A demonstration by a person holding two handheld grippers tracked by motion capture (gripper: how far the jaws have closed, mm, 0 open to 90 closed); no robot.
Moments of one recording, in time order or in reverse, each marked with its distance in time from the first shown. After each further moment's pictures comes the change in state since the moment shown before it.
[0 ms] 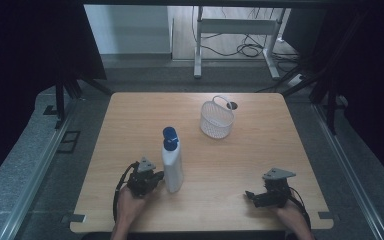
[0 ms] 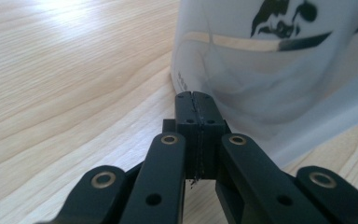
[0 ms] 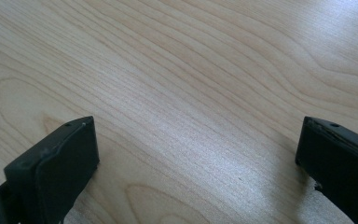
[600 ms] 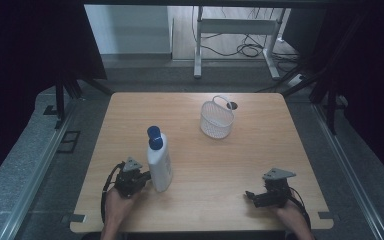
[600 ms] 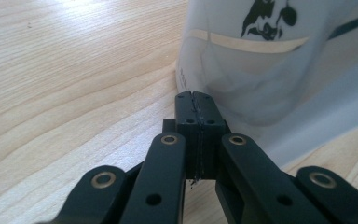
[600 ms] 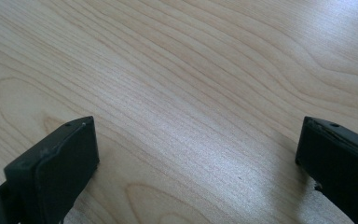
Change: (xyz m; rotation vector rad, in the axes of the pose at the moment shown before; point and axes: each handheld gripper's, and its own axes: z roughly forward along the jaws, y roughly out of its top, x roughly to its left) left arm 0.027 -0.014 -0.023 -0.007 0.033 -0.069; right arm 0.000 0.000 0.000 0.000 -0.001 0.001
